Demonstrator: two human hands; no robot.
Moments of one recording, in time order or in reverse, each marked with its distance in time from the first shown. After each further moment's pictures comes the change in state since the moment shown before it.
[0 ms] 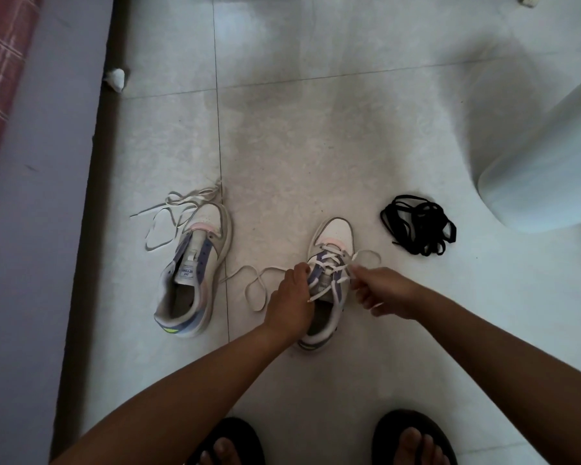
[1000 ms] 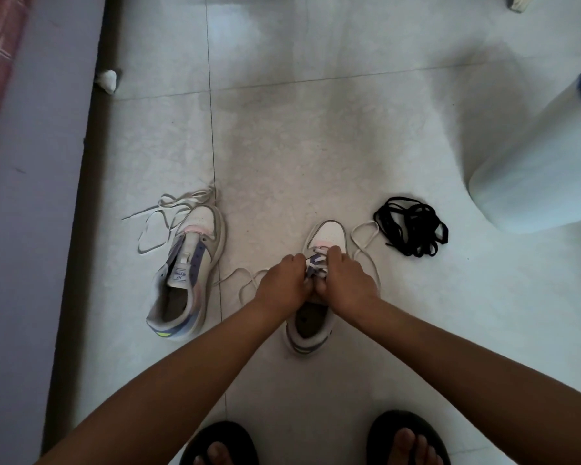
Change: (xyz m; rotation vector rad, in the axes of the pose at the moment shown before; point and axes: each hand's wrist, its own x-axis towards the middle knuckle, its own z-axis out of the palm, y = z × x) left_hand 0.029 0.007 -0.018 0.200 0.060 0.127; right_hand -0.014 -0.024 0.058 -0.826 0.429 -0.454
